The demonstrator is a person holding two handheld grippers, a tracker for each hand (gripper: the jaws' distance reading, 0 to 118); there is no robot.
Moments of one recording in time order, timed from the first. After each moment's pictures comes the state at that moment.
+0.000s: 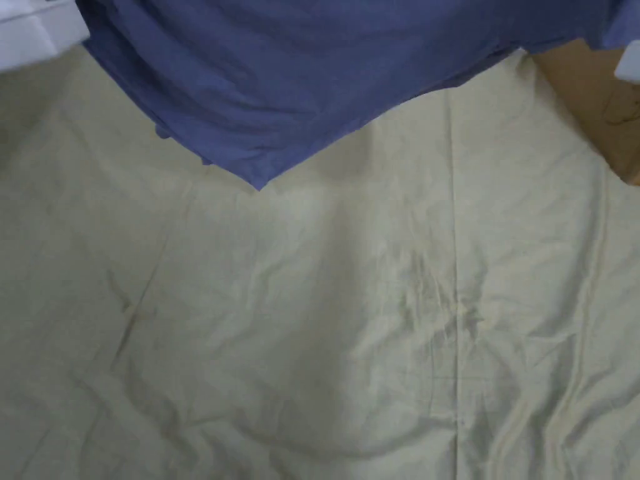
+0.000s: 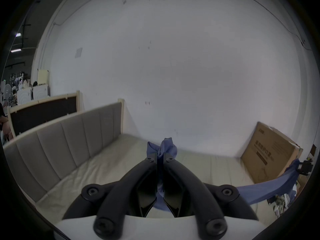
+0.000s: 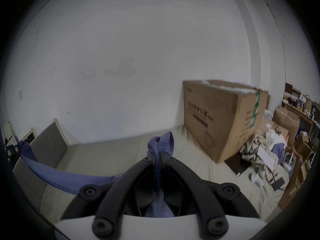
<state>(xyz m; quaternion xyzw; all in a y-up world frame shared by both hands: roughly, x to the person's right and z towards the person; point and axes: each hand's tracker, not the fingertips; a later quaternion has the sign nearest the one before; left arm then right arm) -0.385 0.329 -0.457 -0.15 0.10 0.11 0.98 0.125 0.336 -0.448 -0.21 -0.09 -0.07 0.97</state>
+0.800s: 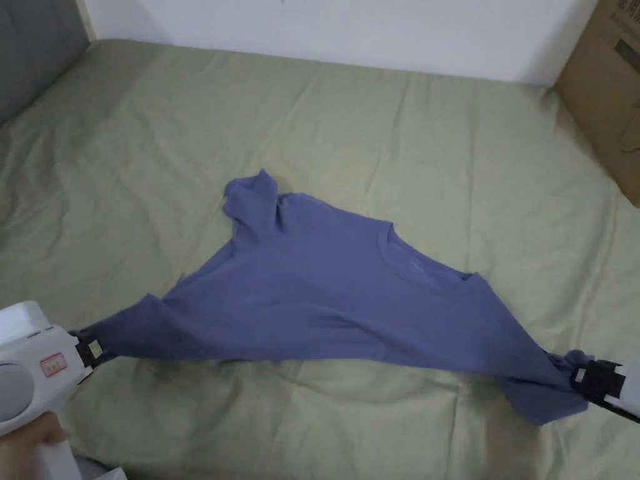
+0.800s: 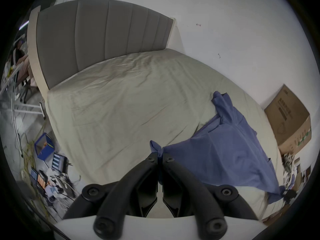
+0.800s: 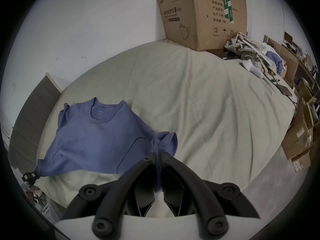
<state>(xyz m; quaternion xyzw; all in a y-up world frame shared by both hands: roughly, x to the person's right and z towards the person) -0.432 0.032 -0.160 -0.37 0.19 0.20 0.89 0.177 0.042 -0.188 -0.43 -0.09 -0.14 0.89</state>
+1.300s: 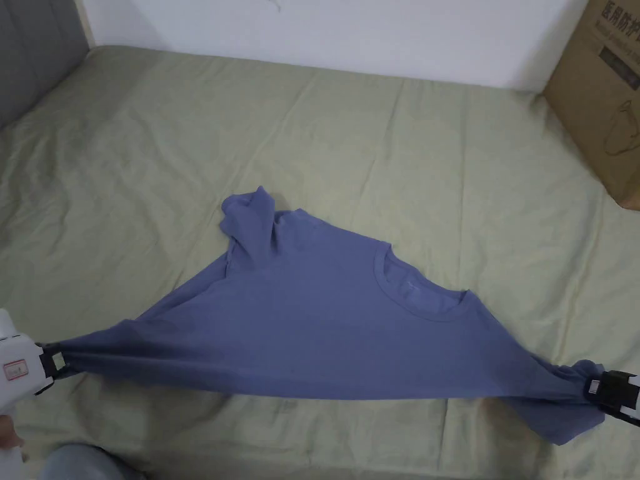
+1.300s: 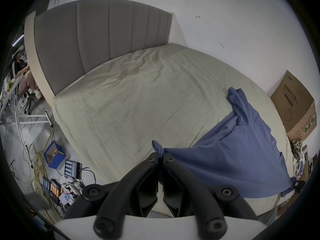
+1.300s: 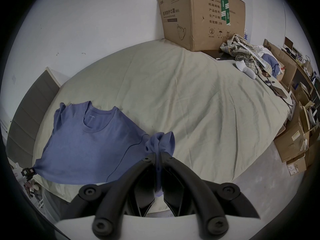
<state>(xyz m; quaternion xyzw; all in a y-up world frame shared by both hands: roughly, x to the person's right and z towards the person) -0.470 0.021 -0.150 -0.41 0.19 0.17 0.88 0.194 0.049 -0.166 -0.44 -0.08 -0.12 0.89</state>
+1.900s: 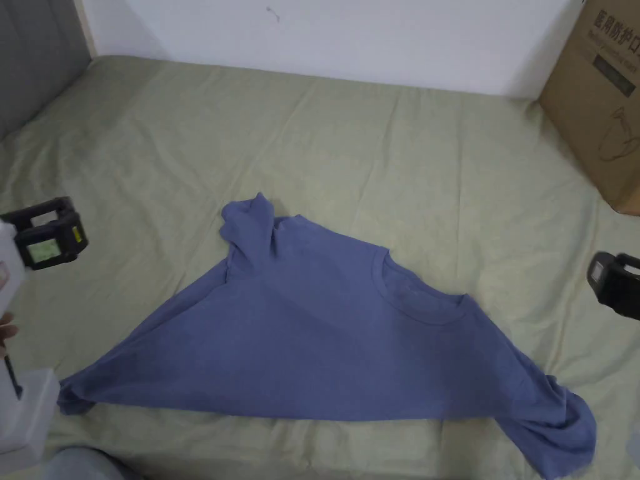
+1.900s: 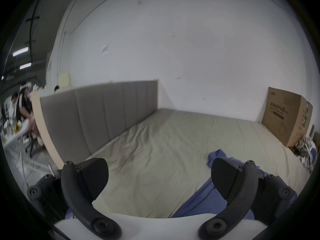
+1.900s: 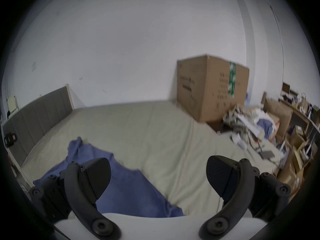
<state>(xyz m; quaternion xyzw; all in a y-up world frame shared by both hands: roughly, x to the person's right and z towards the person) -0.416 0.151 -0.155 -0.14 0.18 0.02 0.97 0.129 0.184 -0.151 -0.19 -0.06 0.00 0.98</state>
